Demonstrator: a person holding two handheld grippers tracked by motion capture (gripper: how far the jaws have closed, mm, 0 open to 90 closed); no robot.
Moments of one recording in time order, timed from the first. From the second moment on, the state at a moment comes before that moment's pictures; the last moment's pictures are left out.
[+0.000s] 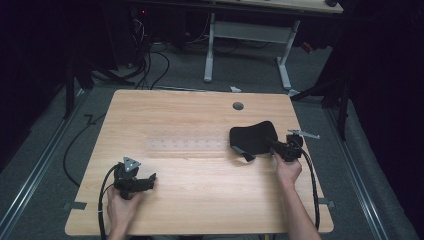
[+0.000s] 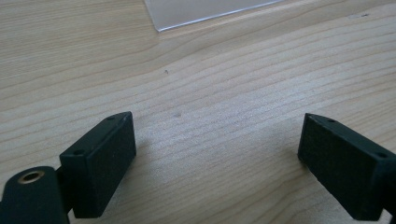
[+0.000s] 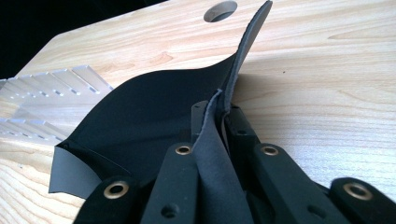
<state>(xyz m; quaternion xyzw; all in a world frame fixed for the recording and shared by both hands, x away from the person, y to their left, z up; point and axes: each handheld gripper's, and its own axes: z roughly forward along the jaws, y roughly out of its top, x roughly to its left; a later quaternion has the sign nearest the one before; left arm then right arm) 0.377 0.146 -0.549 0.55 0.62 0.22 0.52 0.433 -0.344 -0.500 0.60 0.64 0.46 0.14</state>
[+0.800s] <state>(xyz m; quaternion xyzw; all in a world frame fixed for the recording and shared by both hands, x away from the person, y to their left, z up) 0.376 0.147 -0.549 0.55 0.61 0.22 0.52 0.390 -0.372 -0.482 0.60 0.62 0.48 0.15</state>
